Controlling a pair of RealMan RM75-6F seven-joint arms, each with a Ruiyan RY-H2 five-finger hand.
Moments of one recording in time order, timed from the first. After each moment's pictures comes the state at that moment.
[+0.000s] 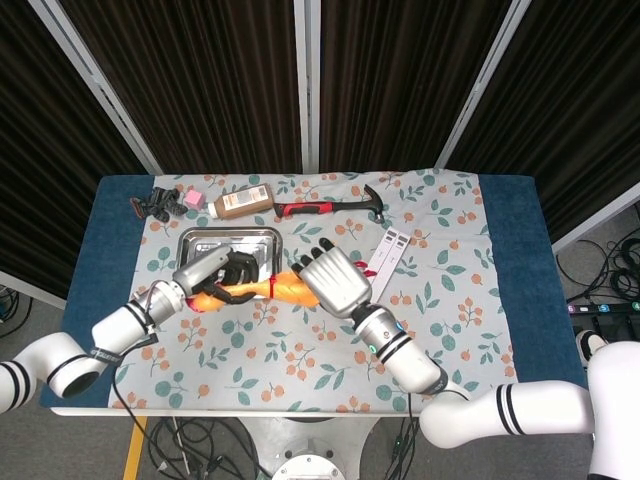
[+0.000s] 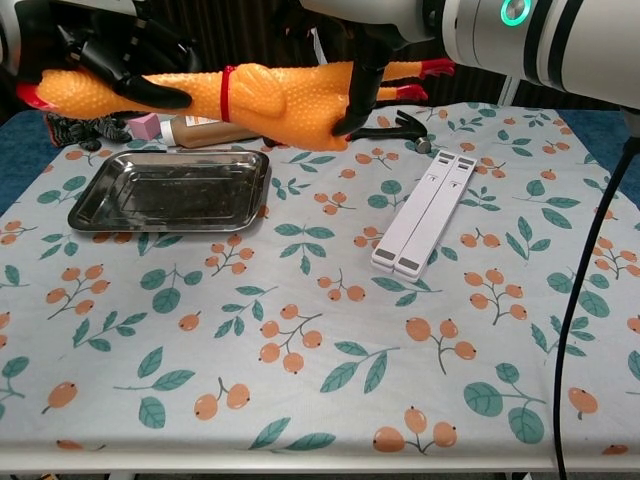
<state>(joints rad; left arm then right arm) -0.90 -1.16 -0.08 -1.57 1.48 0.76 -0.97 1.08 -1.43 0.23 -1.90 -0.83 1.09 -0.87</state>
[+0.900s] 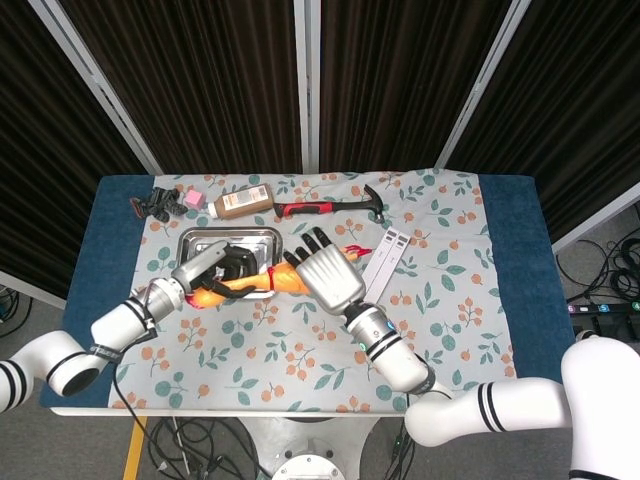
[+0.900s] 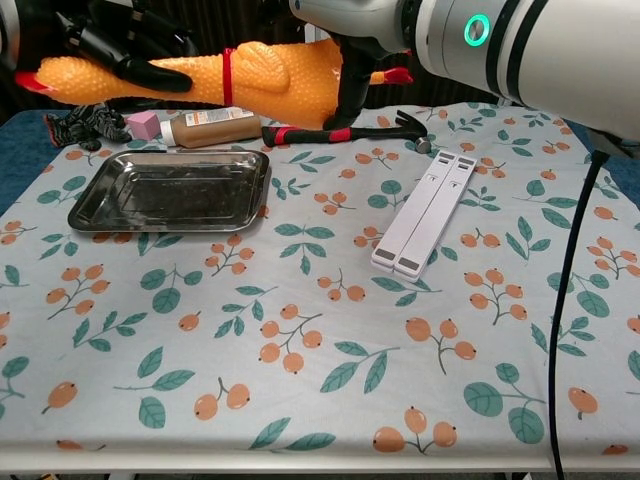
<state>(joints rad) -0.88 -1.14 -0.12 -1.60 1.45 0.71 -1.04 1.13 -1.51 0.22 -1.83 -0.80 1.16 -0.91</state>
